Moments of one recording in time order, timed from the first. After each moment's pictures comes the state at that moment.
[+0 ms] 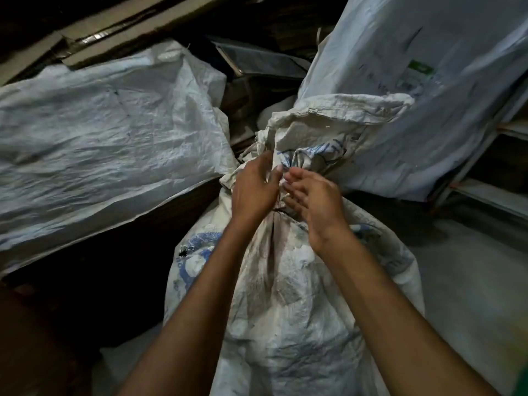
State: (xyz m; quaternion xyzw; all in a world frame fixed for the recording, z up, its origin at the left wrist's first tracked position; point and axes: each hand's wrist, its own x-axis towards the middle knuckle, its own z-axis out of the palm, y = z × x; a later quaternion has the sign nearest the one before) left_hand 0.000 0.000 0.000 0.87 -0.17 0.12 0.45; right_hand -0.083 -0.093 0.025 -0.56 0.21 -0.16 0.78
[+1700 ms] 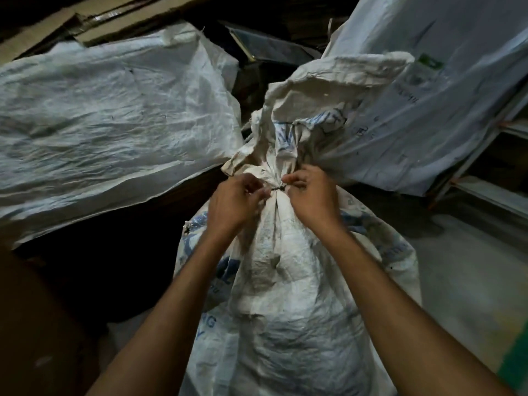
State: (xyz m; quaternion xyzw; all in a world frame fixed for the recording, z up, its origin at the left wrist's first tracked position) left_hand -0.026 0.070 -0.029 0.91 -0.16 0.10 0.37; right_hand -0.077 -0.086 -0.015 -0.87 0.14 -0.21 0.41
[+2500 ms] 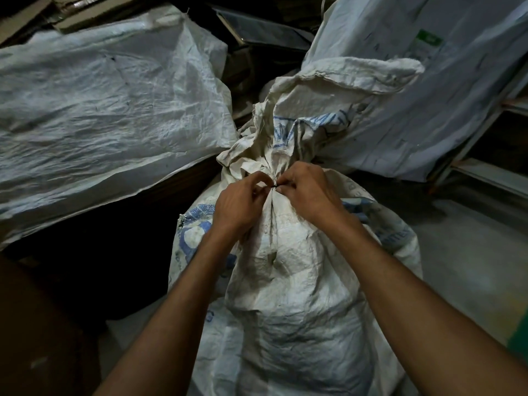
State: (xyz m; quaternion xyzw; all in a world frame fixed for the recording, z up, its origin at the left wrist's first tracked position) left_hand -0.036 0.056 -0.047 0.92 -0.24 0.06 0.31; right_hand -0.078 -0.102 -0.025 -0.96 0.04 -0.14 0.25
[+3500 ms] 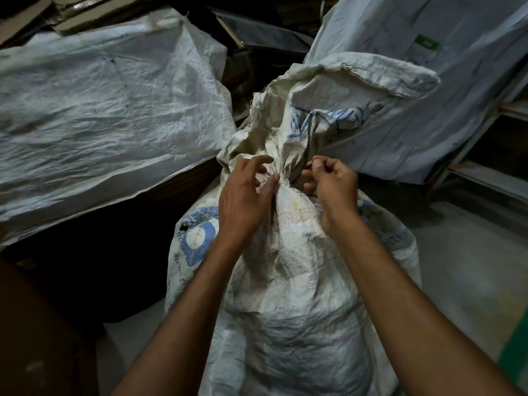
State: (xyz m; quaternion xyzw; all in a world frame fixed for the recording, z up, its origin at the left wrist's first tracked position) left_hand -0.050 0.041 -0.035 0.86 -0.21 0.17 0.43; right_hand -0.087 -0.106 -0.019 -0.62 0.26 -0.26 0.69
